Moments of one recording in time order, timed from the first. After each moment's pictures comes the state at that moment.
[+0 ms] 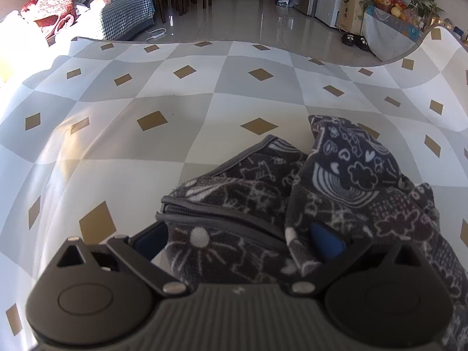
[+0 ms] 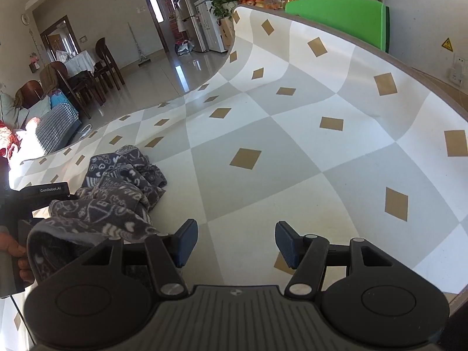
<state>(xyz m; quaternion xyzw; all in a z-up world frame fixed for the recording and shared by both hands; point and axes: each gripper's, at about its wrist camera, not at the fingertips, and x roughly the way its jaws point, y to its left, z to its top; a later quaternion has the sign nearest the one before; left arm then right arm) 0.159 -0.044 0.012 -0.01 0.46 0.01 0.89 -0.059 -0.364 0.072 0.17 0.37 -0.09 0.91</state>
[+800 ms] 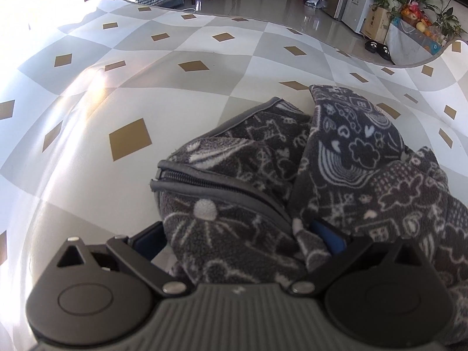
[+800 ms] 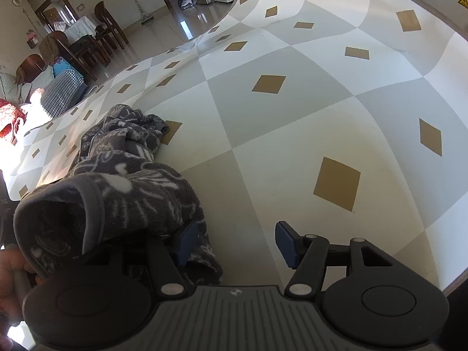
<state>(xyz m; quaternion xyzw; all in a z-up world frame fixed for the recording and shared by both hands) 0.090 -0.006 -0.016 -0.07 0.46 0.05 0.88 -0.051 -0.333 0.037 0.19 0.44 -0.05 0.87</state>
